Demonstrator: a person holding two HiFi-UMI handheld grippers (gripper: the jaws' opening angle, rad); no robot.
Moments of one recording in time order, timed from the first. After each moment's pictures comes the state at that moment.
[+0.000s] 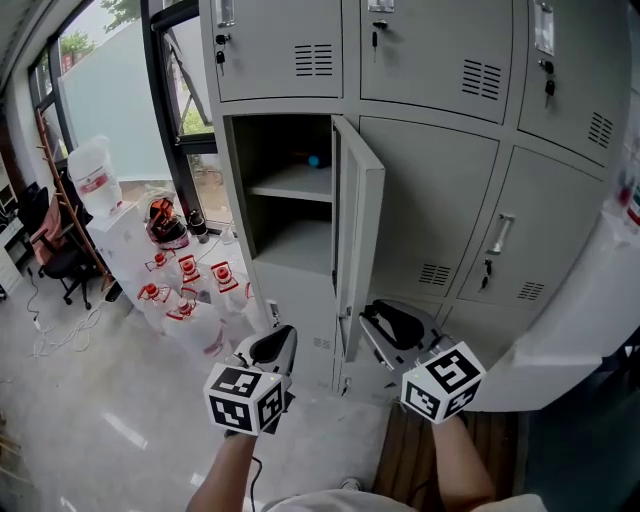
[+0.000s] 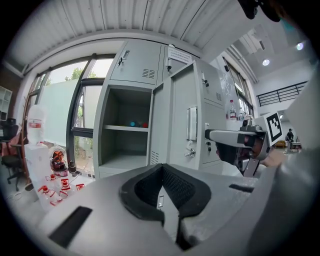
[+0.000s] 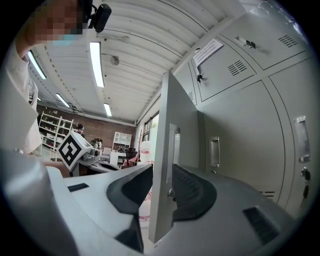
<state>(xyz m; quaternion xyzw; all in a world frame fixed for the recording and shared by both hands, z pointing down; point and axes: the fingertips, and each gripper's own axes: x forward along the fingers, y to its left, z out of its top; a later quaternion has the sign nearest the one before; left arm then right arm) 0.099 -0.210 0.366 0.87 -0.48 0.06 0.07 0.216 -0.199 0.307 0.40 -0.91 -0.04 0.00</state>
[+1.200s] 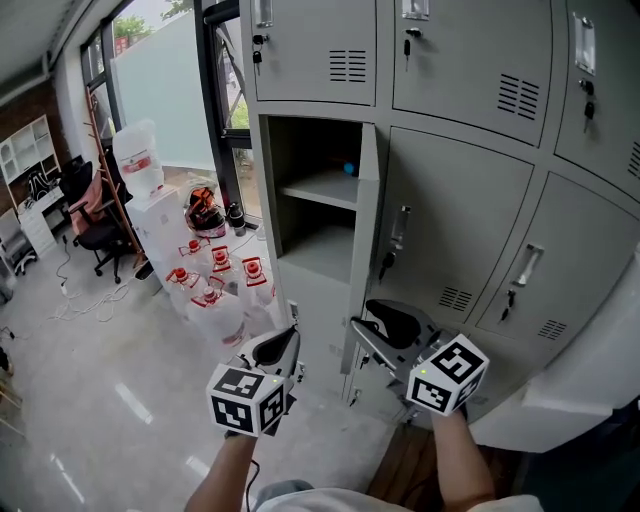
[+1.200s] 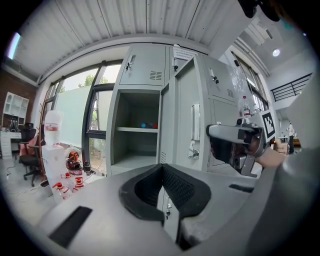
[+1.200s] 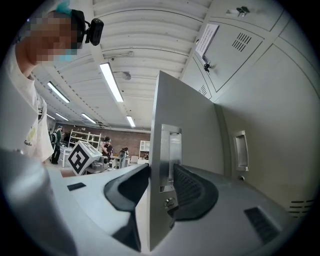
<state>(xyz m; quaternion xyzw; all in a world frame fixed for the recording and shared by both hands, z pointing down) 0.098 -0.211 0.367 0.83 -0.55 0.06 0.07 0.199 -0.217 0.299 0.24 -0.97 -0.03 -0.04</state>
